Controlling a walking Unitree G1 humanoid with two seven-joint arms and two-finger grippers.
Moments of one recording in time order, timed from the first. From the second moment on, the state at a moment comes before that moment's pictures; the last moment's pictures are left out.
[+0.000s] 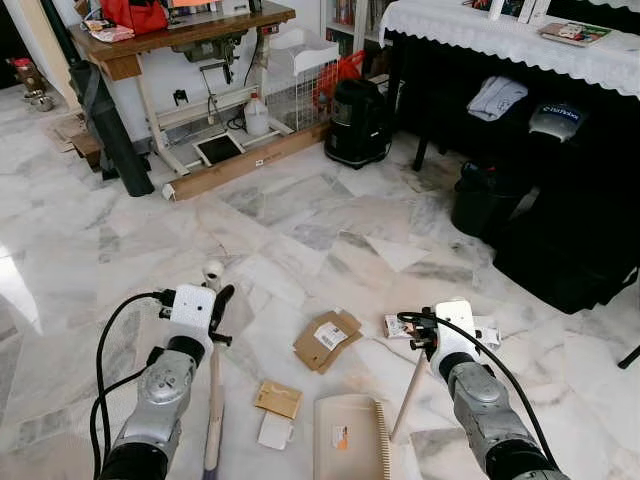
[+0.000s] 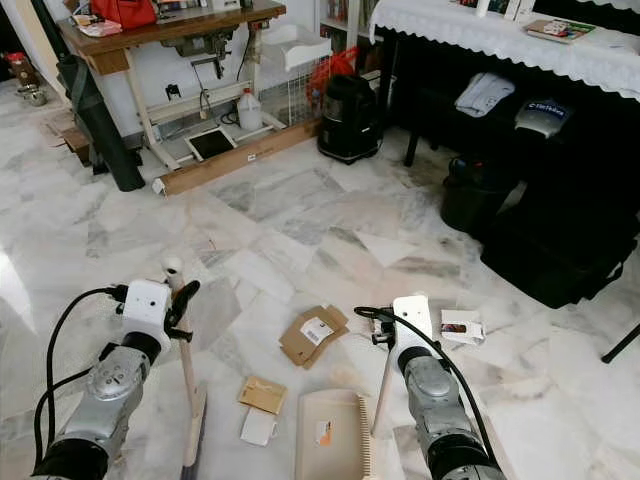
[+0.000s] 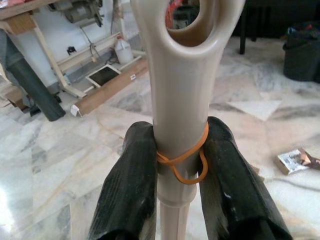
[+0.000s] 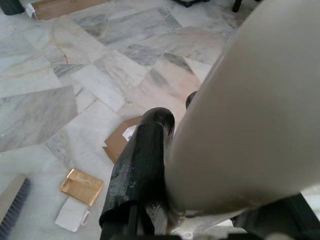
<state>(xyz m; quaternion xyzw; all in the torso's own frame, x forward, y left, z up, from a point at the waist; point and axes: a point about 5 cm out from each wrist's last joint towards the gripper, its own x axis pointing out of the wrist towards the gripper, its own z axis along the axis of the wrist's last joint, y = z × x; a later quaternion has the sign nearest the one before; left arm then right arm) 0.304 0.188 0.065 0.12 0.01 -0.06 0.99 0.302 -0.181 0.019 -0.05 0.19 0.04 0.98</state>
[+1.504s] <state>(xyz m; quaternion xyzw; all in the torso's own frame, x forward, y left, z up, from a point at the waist) 0.314 0.194 0.077 -0.16 0.05 -0.08 0.98 0.305 -0.181 0.020 -0.05 0.20 0.05 0.98</state>
